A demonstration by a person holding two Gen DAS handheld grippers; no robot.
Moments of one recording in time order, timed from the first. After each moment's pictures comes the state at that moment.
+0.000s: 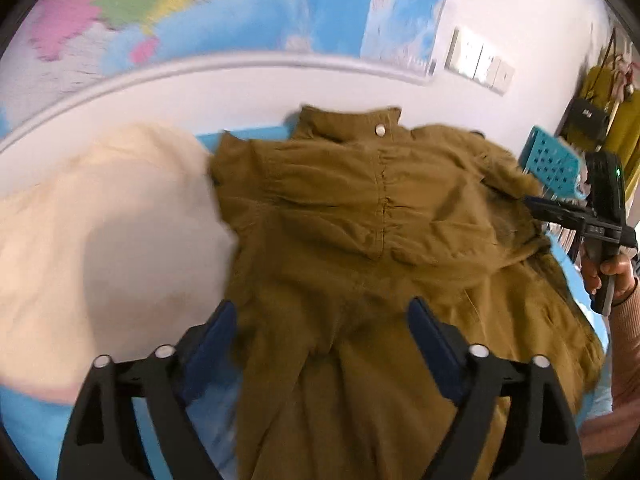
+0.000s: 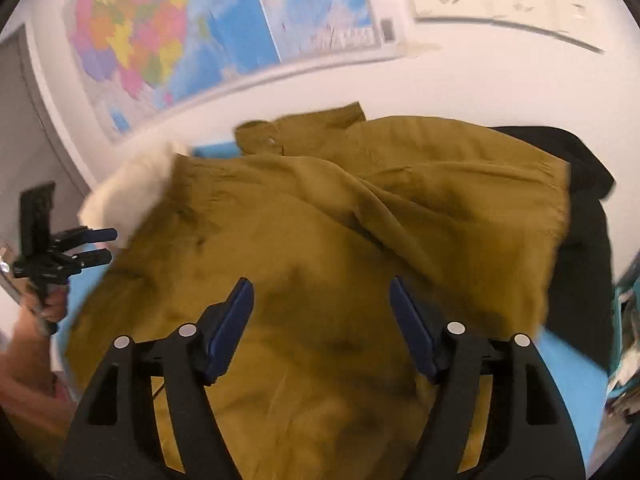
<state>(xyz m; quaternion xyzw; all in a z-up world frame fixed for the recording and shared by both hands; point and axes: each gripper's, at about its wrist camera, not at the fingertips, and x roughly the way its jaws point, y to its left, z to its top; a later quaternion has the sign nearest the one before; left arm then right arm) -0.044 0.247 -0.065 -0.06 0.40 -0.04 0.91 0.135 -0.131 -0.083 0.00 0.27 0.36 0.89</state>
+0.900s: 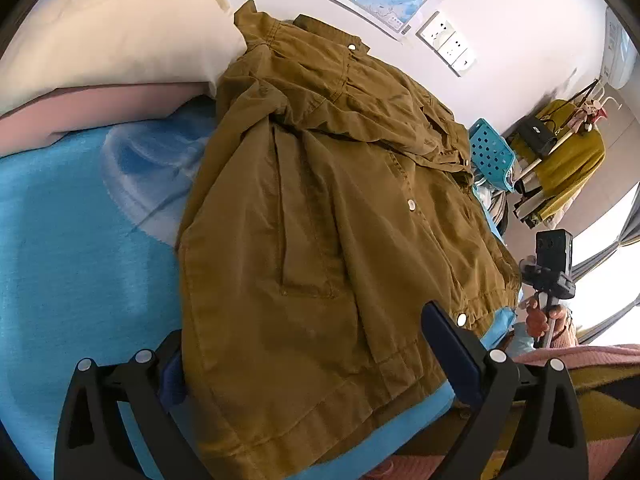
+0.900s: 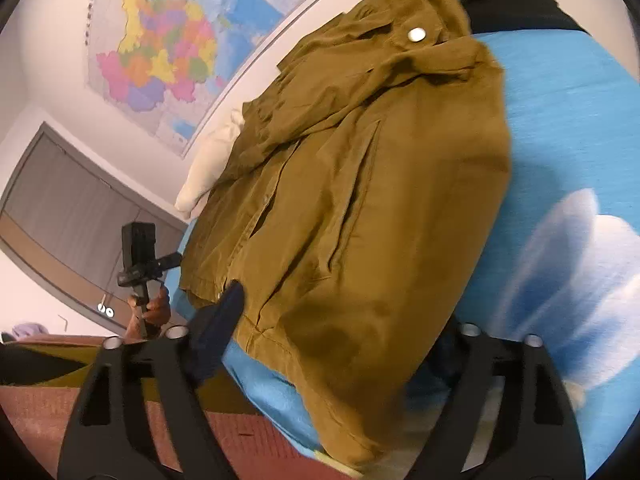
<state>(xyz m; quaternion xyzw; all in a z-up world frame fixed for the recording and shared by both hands) -0.166 0.255 -0.133 -0.22 0.45 -0.15 0.85 0.011 -0.200 -0.202 0.17 0.38 0.45 0.79</state>
